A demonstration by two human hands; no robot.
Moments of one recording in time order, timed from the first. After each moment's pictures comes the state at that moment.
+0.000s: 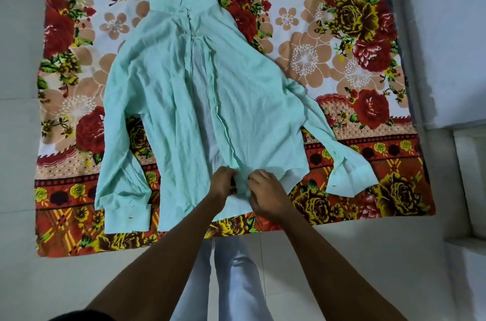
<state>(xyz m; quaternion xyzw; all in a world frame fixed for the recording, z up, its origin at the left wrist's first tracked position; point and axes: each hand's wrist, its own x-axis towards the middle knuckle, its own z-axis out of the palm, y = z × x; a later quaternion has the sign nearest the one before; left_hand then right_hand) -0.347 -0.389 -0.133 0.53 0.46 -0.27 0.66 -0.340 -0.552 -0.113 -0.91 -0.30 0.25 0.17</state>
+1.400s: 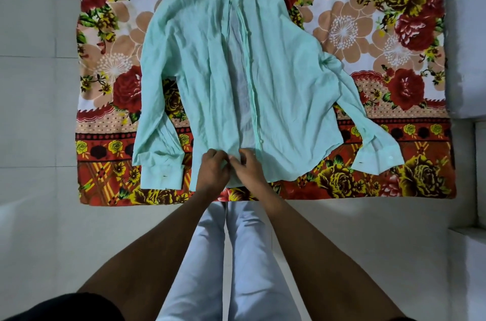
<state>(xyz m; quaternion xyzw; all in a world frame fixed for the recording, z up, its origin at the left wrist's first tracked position) -0.438 -0.297 -0.131 0.89 0.18 -0.13 0.41 -0.392 -0.421 -0.120 -0.80 0.15 0.38 0.44</state>
